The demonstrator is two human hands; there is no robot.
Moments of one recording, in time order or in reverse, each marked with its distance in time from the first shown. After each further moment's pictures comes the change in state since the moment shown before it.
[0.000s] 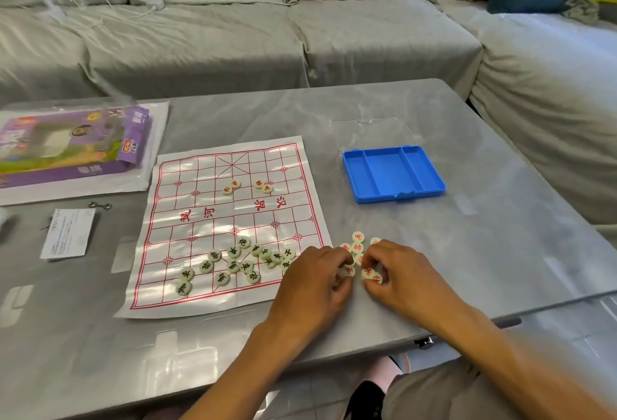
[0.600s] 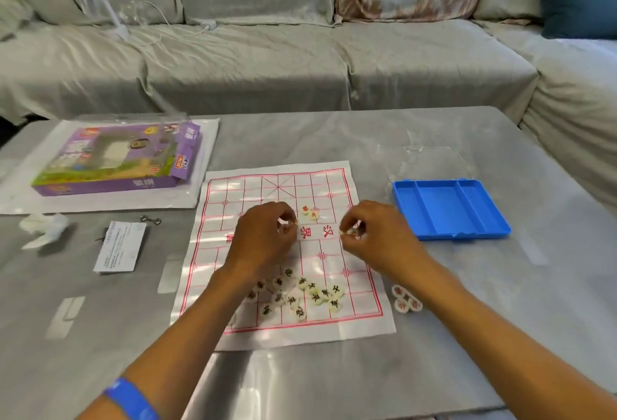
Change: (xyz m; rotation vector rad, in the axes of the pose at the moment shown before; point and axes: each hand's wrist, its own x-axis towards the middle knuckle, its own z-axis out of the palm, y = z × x) left_hand 0.063 -0.113 -0.102 0.088 0.192 -0.349; right_hand 0.125 -0.082 -0.012 0.156 0.096 -0.075
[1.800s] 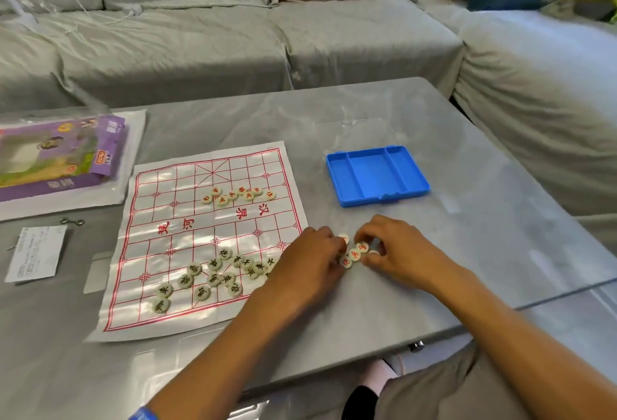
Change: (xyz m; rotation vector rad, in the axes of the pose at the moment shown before) left_hand -0.069 0.116 0.082 0.180 -0.432 0.401; right_hand -0.094 0.104 -0.037 -0.174 -0.160 0.094
